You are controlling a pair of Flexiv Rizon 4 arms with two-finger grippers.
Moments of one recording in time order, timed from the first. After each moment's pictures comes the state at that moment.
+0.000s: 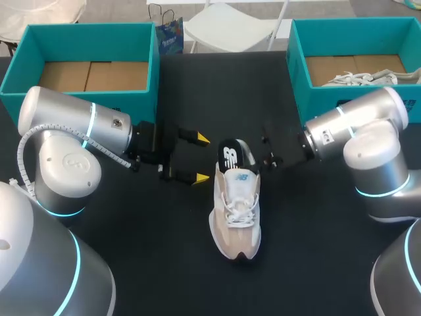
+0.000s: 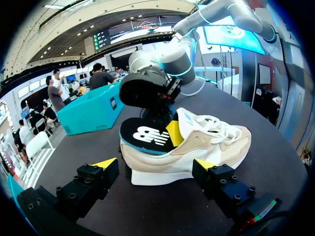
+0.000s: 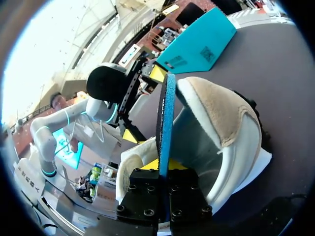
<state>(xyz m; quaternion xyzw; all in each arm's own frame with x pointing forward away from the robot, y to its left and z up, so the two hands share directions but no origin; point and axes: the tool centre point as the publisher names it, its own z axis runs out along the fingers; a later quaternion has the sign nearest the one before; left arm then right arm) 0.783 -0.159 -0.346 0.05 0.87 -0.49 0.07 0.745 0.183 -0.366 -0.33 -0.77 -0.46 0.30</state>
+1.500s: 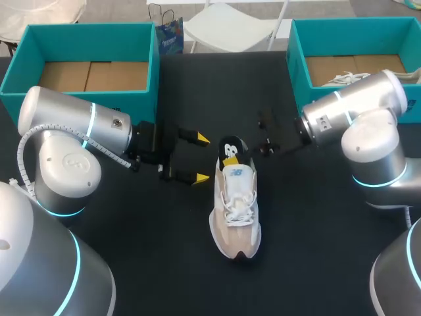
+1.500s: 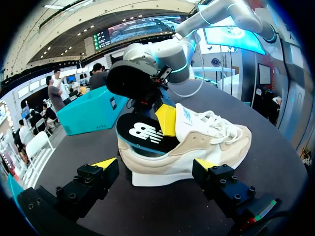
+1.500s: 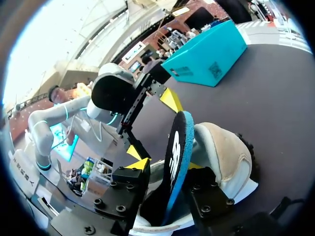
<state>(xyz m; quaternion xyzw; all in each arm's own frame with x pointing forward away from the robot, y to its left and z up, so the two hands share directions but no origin) 0.783 -0.159 -0.346 0.05 0.87 -0.49 0.07 0.769 0.190 -0.341 -0.30 -0.79 -0.47 0.26</state>
